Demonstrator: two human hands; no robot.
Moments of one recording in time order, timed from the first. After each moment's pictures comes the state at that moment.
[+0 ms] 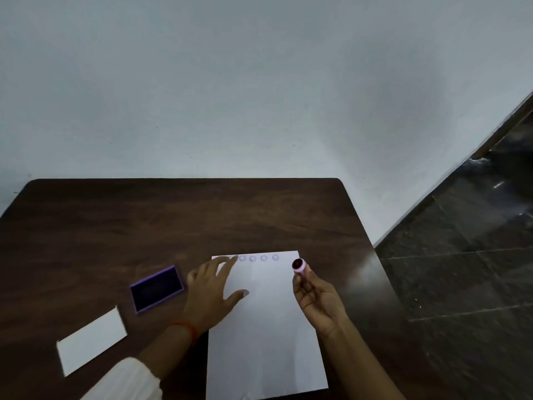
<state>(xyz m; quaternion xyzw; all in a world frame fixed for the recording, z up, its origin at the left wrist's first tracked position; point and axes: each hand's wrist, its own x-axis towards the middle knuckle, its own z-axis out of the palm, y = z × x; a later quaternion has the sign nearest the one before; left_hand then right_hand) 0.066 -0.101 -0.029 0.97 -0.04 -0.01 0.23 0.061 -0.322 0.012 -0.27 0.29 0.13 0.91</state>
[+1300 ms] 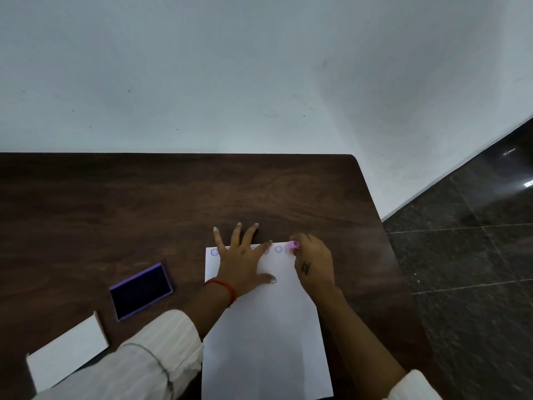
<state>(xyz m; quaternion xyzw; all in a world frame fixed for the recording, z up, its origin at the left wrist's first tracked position) 0.148 -0.156 -0.058 0.98 -0.13 -0.10 0.09 0.146 -0.317 -0.021 -0.96 0.05 0.07 0.27</state>
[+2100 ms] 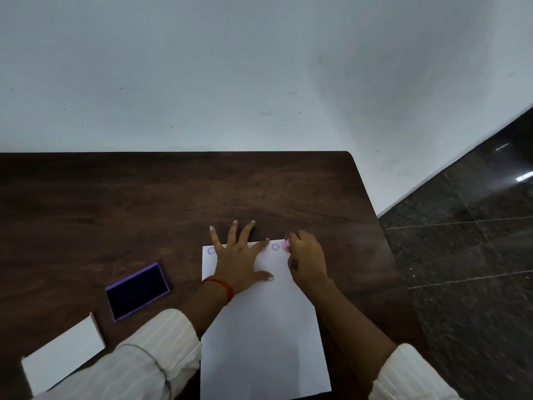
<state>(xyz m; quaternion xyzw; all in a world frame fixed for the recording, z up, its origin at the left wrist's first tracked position) 0.148 -0.156 -0.054 0.98 -0.13 -0.11 0.09 0.148 -0.312 -0.022 -0.98 -0.02 0.09 0.19</state>
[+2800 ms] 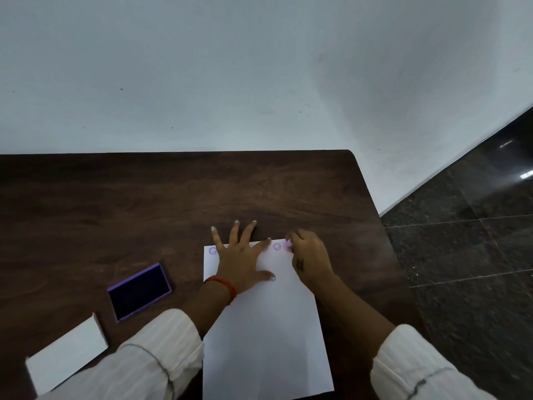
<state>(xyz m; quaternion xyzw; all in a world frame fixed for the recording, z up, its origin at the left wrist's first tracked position) 0.148 -0.158 -0.050 0.98 -0.13 -0.13 0.09 0.152 -0.322 -0.026 -0.98 -0.09 0.07 0.19</state>
